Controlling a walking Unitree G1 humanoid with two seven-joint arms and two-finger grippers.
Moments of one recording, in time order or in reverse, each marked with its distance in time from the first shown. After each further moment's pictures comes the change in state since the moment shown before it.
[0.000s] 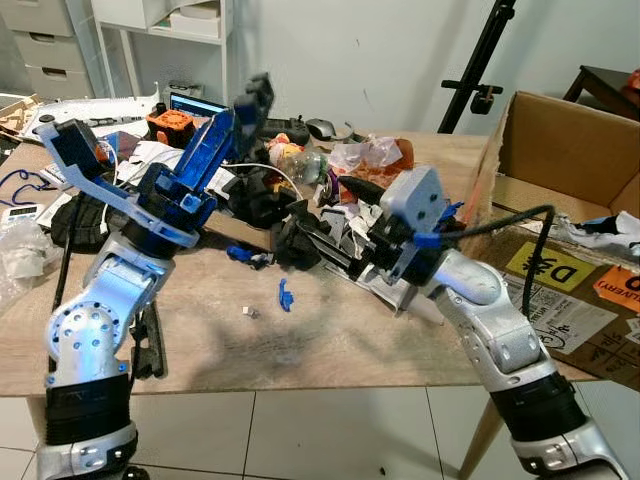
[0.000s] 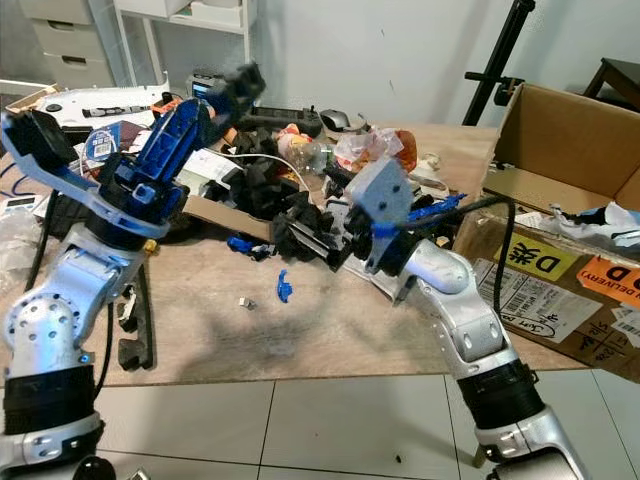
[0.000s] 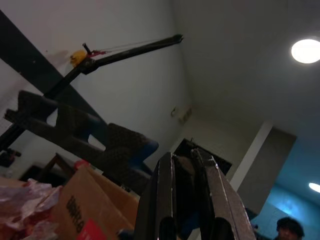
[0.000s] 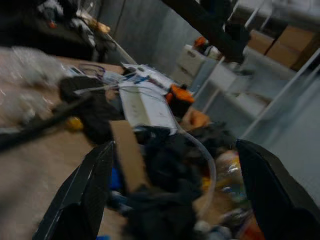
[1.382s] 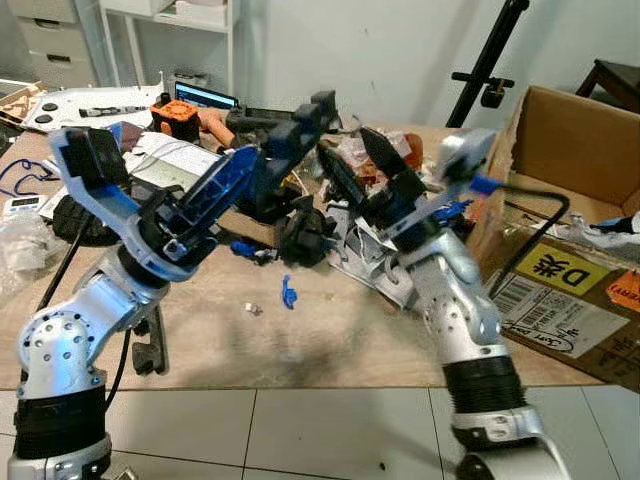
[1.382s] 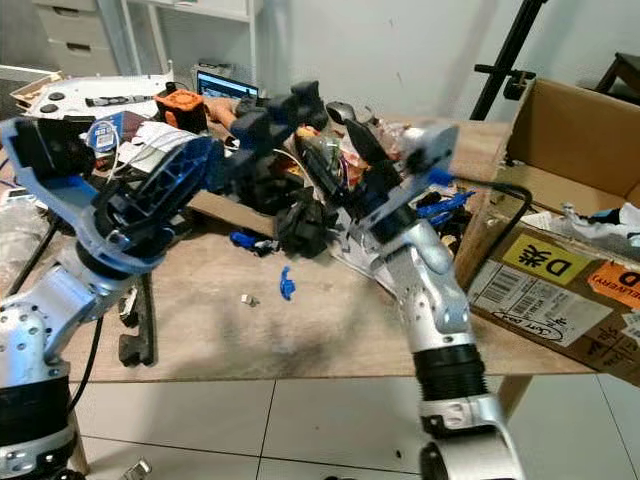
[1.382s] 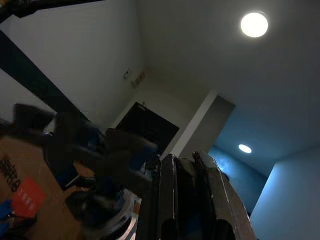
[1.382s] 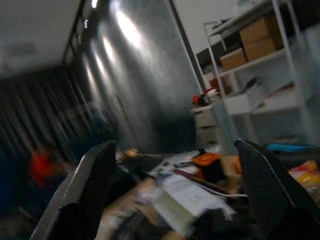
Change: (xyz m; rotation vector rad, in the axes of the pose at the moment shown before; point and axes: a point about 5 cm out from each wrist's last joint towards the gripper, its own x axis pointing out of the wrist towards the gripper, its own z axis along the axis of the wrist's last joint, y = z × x) left arm -0.008 -0.023 -0.016 -0.178 0.188 -0.208; right arm 0.018 -0.031 0.006 0.850 -0.419 -0.310
